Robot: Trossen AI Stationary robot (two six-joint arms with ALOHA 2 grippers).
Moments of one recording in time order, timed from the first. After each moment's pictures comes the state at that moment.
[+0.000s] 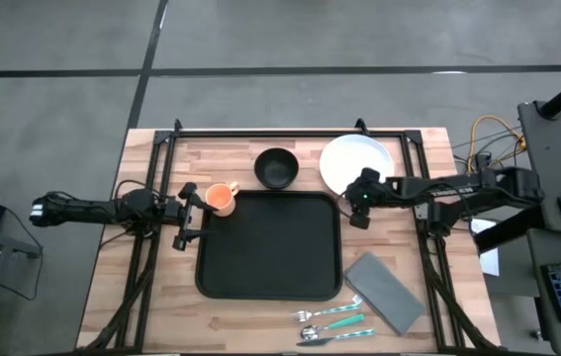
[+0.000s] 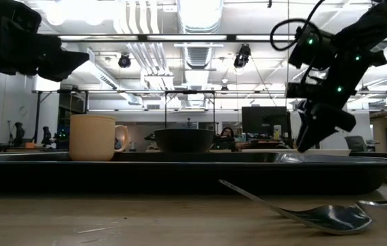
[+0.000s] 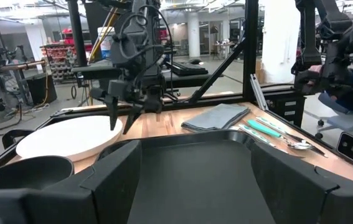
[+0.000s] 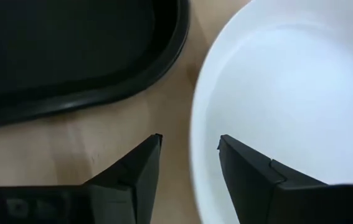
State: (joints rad) left arm -0.03 0.21 0.01 0.18 0.10 0.07; right arm -0.21 1.24 0.48 -0.27 0.24 -0.02
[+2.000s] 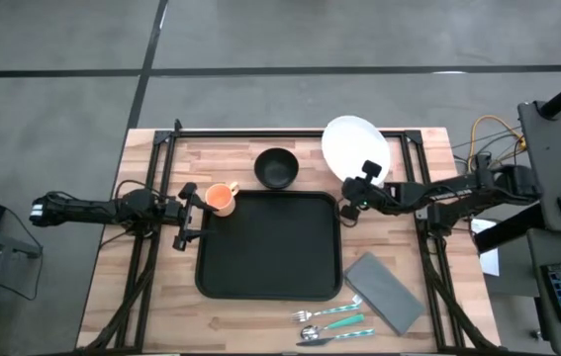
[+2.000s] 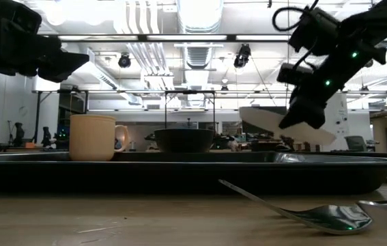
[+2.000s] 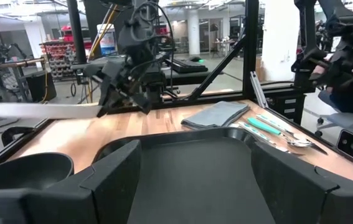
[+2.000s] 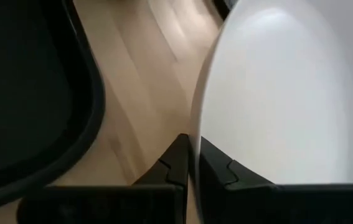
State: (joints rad) left arm -0.03 0.21 0.01 0.17 0.10 0.07; right arm -0.09 1.24 0.48 -0.09 0.63 -0.02
